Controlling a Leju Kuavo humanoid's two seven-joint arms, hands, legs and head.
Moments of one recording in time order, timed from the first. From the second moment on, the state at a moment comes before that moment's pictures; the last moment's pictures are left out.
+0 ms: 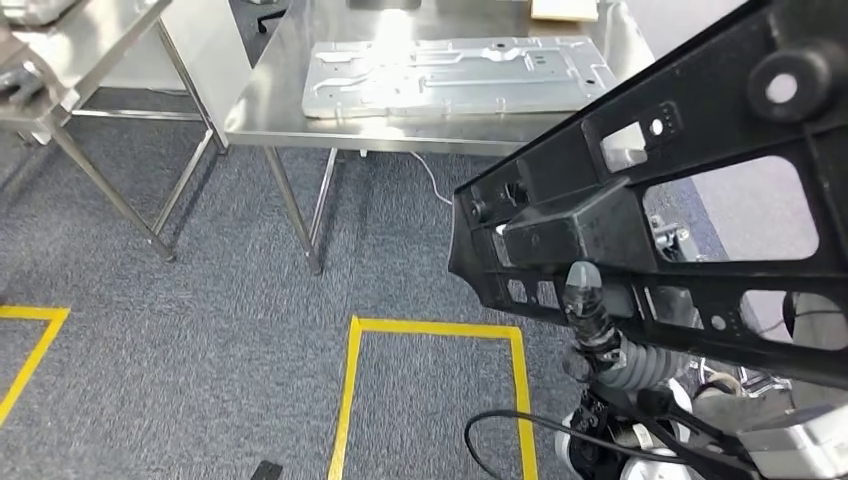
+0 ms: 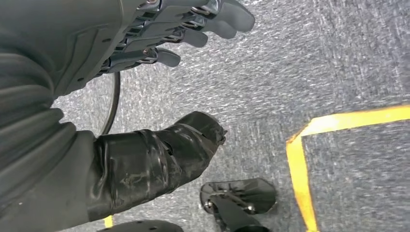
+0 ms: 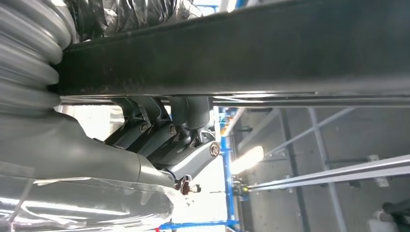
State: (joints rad) left arm -0.13 -0.01 -1.08 -0.22 0.85 0.45 -0.16; right arm -0.17 -0.12 0.48 -2.14 -0.12 -0.46 -0.23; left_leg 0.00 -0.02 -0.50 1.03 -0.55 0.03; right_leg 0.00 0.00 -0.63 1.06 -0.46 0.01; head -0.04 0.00
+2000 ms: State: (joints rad) left arm -0.13 0.02 -1.08 -0.22 0.87 0.43 -0.16; right arm -0.20 -0.12 0.48 -2.11 -0.14 -0.44 -0.24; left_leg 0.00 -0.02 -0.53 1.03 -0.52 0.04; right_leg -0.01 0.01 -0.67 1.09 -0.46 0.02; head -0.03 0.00
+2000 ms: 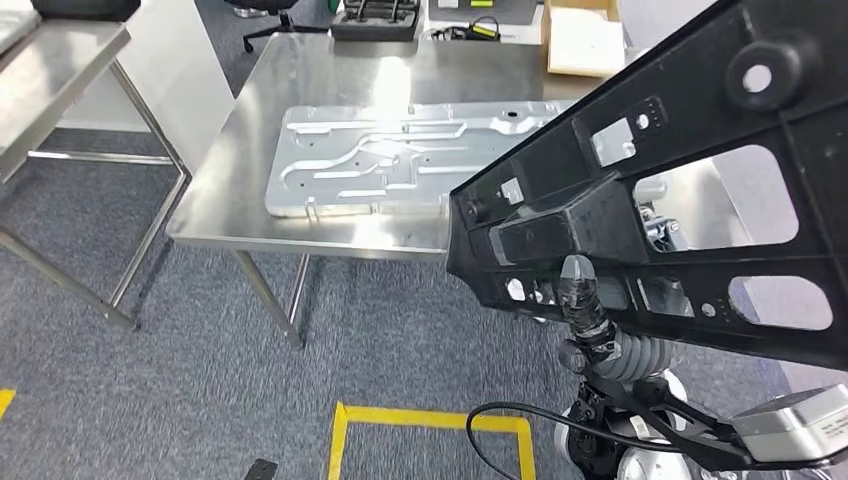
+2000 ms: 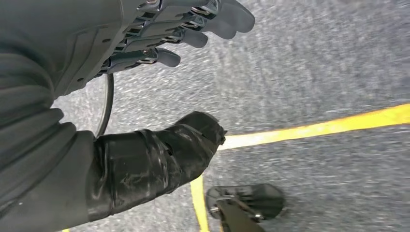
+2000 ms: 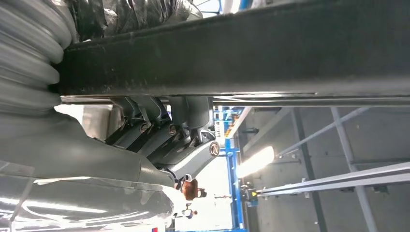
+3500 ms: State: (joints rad) left arm -0.13 0.07 -1.08 -0.22 0.86 0.35 -0.13; right arm -0.41 -0.46 0.43 -1.83 0.65 0.01 0.21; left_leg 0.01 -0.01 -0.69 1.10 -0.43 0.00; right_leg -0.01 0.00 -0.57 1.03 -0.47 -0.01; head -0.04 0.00
